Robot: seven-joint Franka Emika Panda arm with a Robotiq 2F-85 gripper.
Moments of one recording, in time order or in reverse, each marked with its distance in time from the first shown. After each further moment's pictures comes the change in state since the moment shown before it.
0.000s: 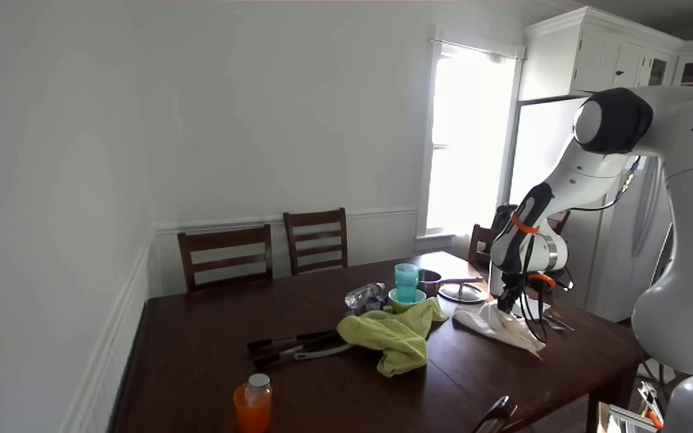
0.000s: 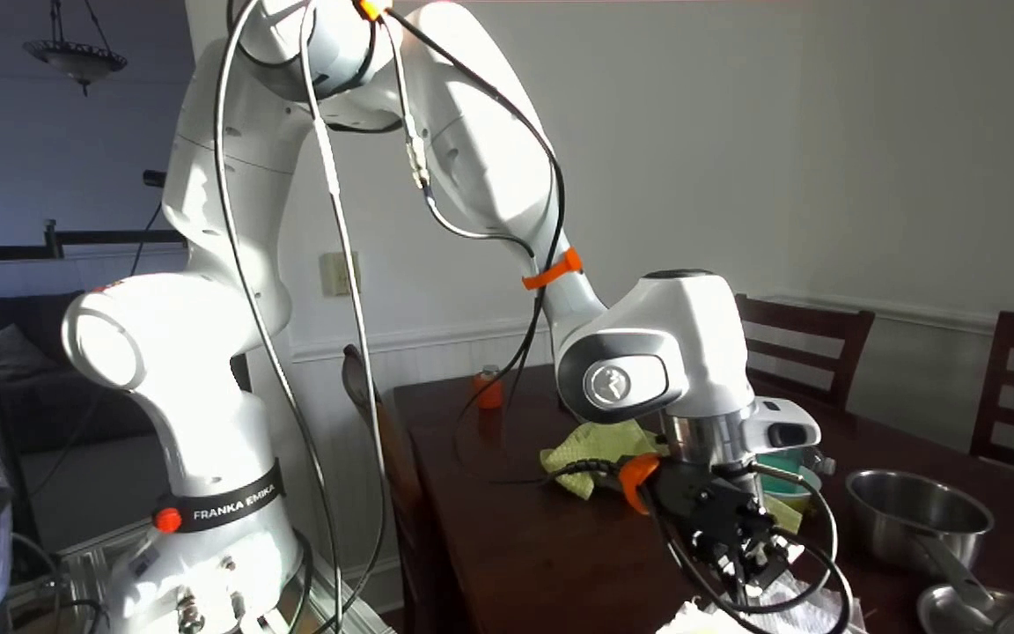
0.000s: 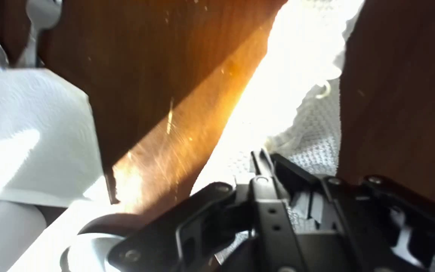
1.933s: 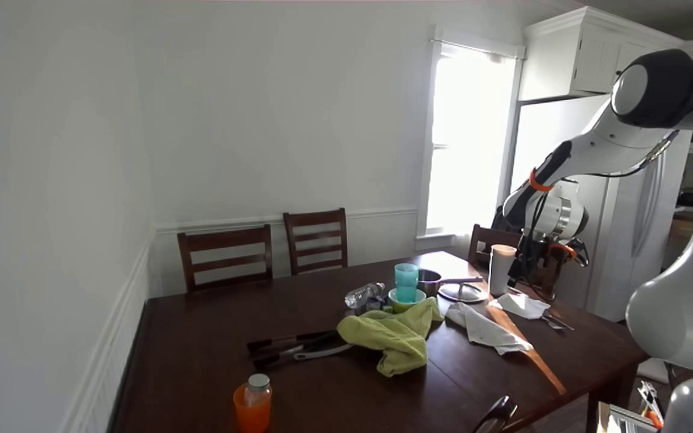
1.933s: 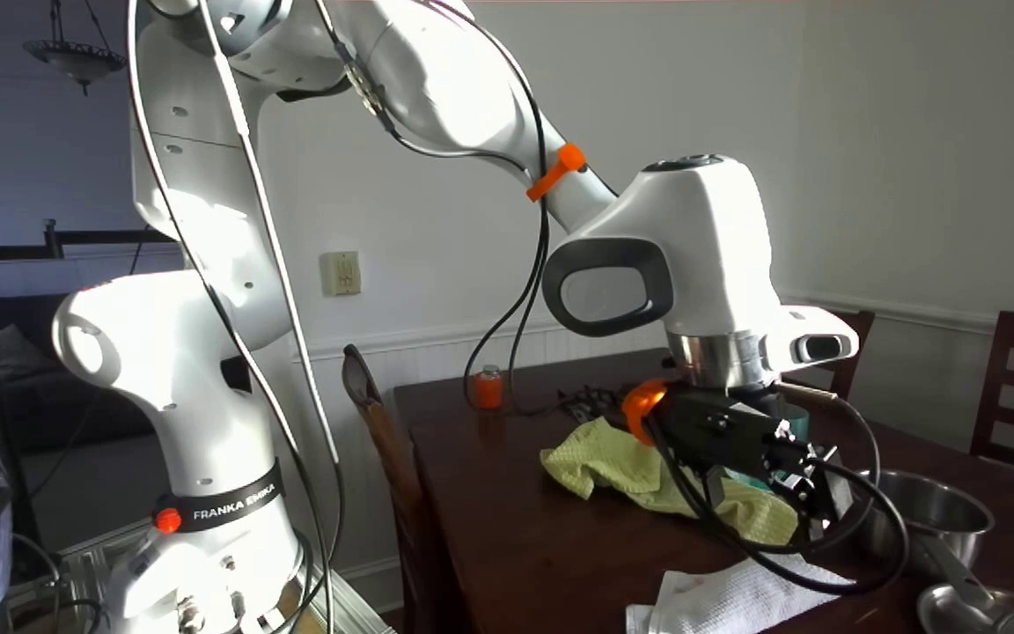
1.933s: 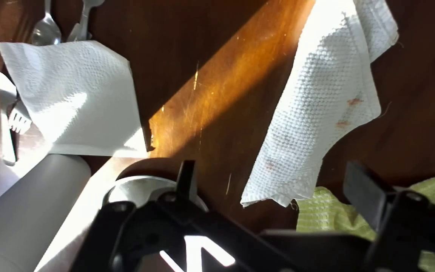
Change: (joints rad) arm -0.164 -0.211 0.109 -0.011 0.359 -0.183 -0.360
